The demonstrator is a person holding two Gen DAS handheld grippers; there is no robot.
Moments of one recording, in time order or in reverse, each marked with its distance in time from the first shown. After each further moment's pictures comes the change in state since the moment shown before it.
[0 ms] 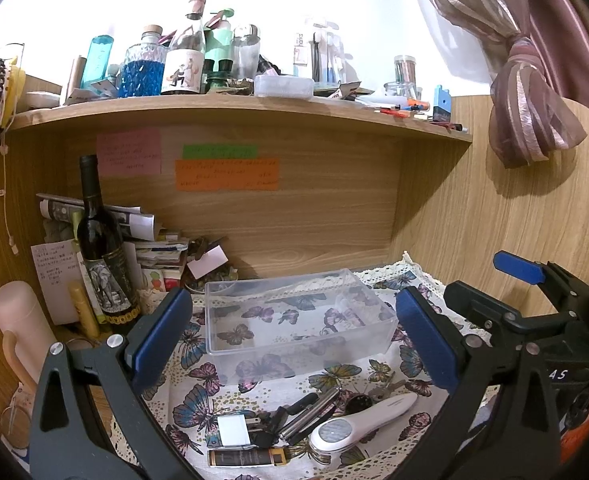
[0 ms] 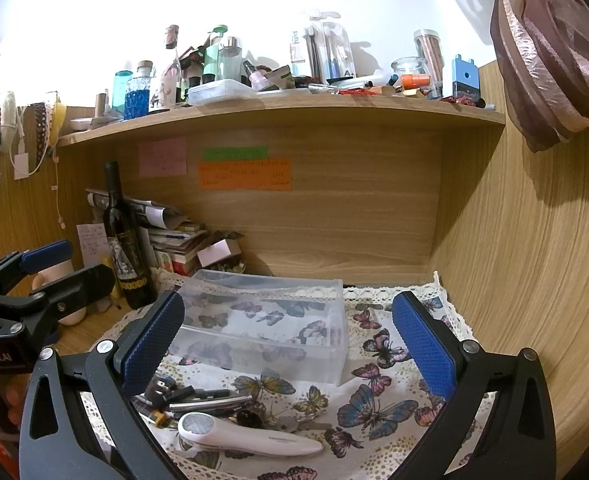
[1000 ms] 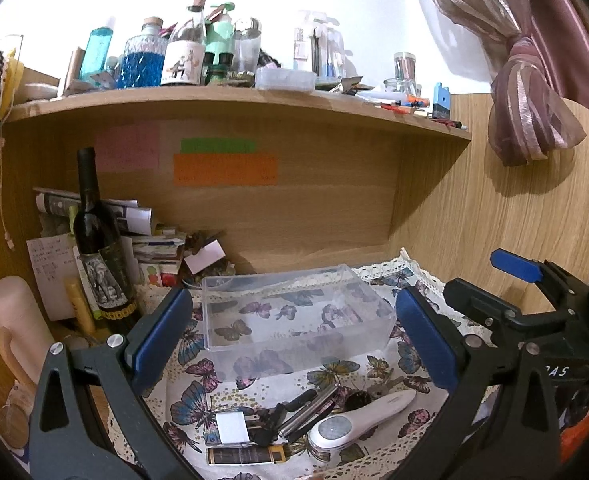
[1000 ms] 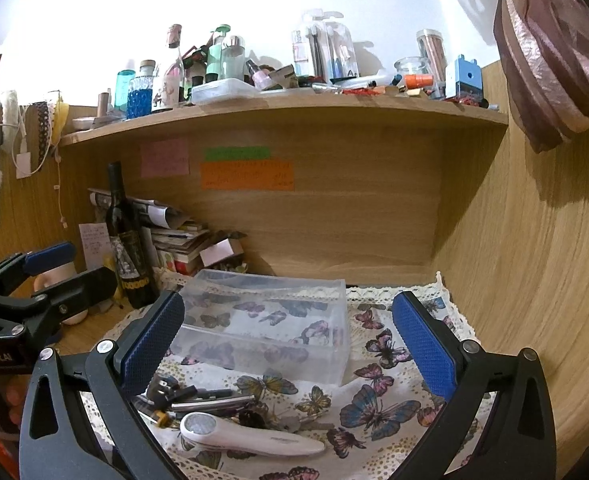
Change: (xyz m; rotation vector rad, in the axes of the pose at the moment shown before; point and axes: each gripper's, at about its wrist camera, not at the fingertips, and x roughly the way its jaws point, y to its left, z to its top) left arm 0.003 0.010 -0.005 -0.026 0.013 -0.022; right arm 0.003 0.002 -0.002 -0.001 0.004 0.013
